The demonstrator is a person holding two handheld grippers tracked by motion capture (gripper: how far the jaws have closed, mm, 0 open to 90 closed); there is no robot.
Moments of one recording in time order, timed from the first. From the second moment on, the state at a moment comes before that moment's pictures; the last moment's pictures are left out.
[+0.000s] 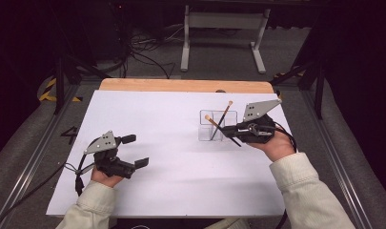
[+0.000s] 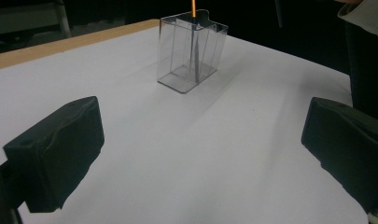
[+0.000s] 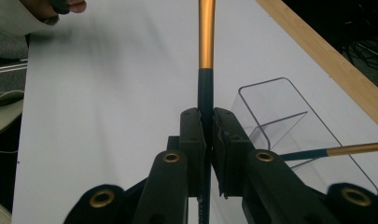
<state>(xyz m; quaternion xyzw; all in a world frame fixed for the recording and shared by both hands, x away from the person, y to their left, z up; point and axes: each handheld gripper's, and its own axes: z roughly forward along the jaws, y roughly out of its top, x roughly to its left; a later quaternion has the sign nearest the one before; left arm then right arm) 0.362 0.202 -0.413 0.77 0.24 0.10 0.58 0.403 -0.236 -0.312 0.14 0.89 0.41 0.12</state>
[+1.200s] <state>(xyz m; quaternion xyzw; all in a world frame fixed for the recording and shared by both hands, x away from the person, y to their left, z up) 0.363 0.207 -0.414 0.76 0.25 0.11 0.59 0.409 -0.243 -0.312 0.18 0.79 0.56 0.18</state>
